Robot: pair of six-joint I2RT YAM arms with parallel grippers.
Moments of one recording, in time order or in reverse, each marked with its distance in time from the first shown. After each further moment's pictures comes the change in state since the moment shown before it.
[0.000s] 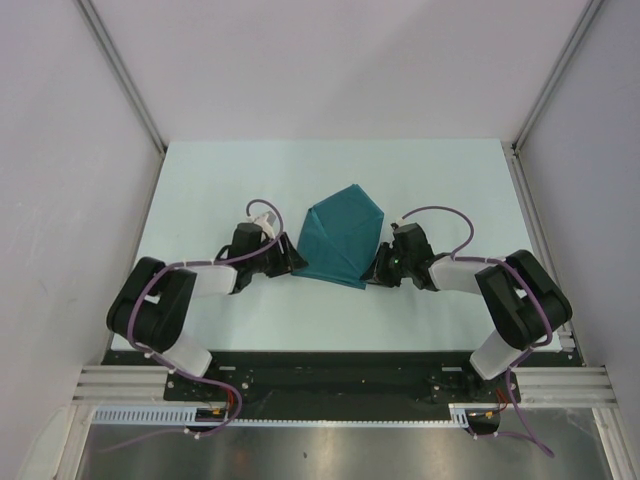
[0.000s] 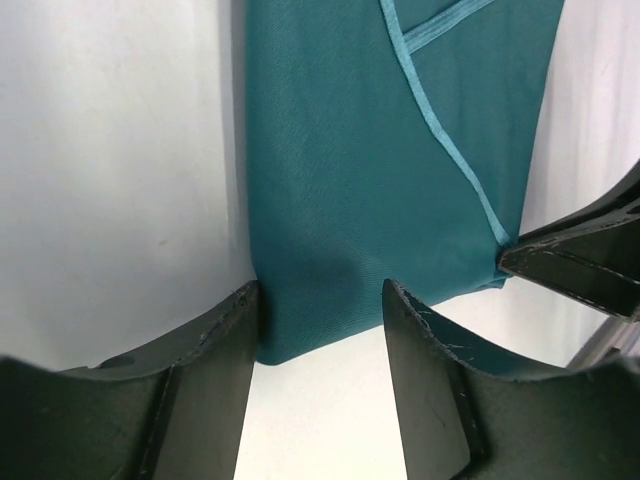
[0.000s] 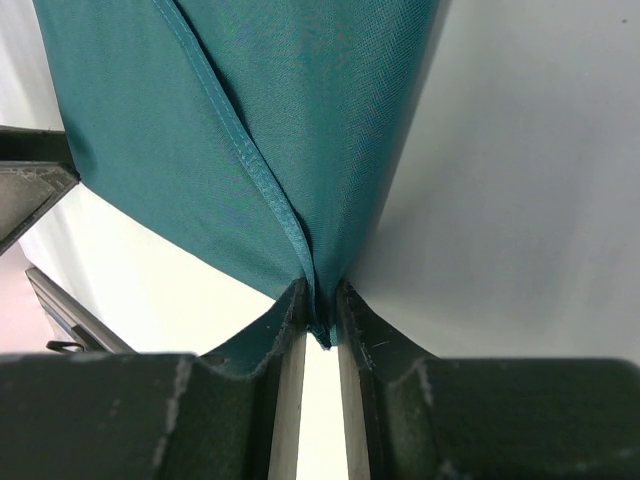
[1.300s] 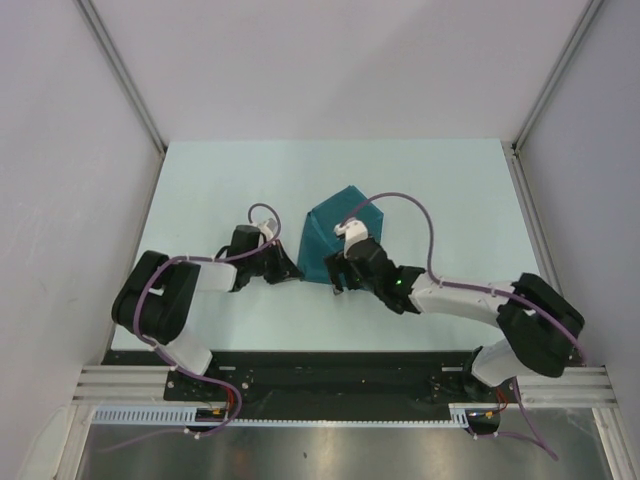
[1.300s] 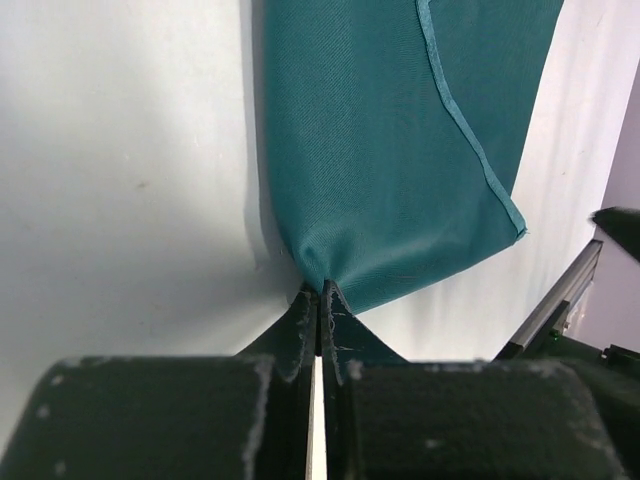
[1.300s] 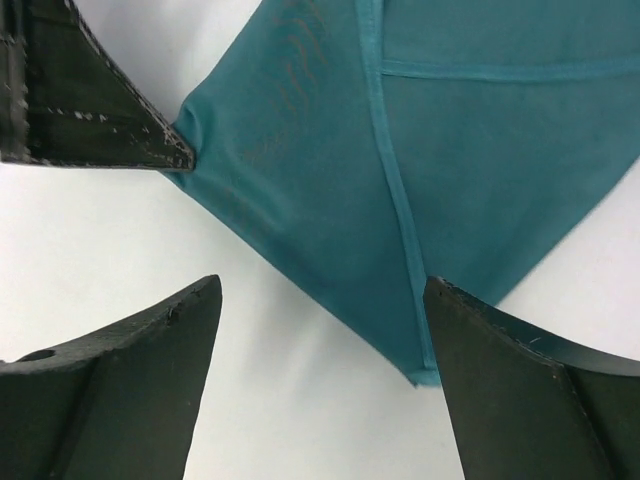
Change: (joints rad) left arm 0.028 0.040 -0.002 -0.046 0.140 -0.046; right arm 0.399 -0.183 0.109 -0.072 0.545 -0.505
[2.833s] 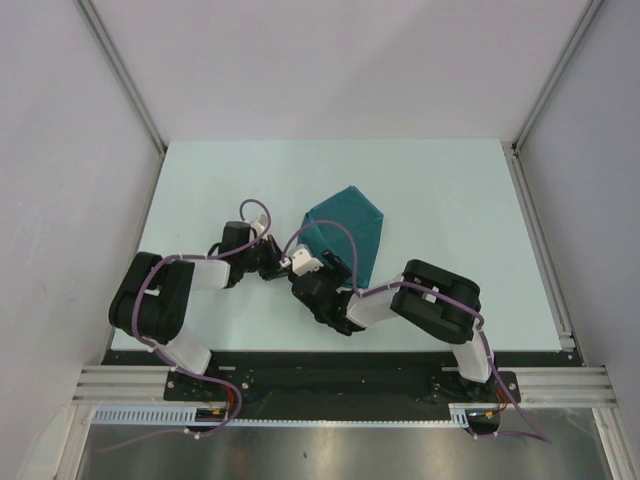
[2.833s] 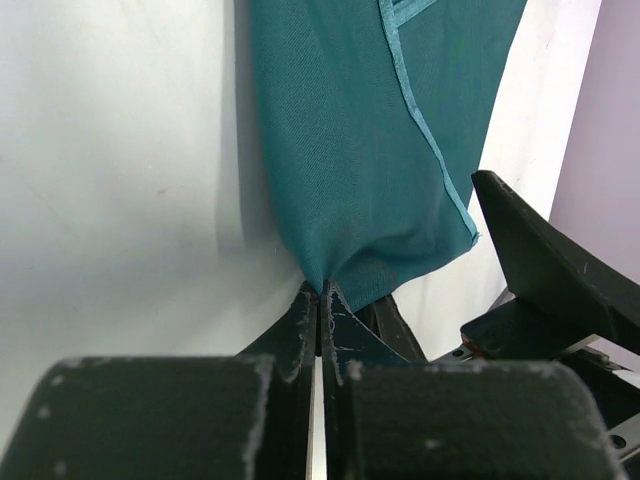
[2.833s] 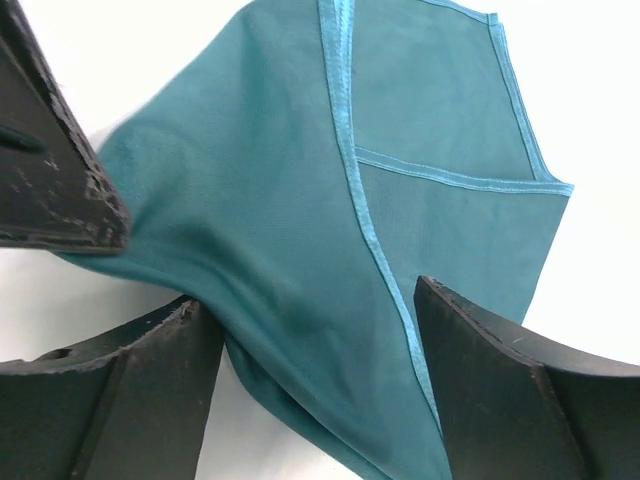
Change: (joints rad) left arm 0.077 -0.007 0.014 -0.015 0.099 -0.027; right arm 0.258 0.578 0.200 0.430 0.682 -0.393
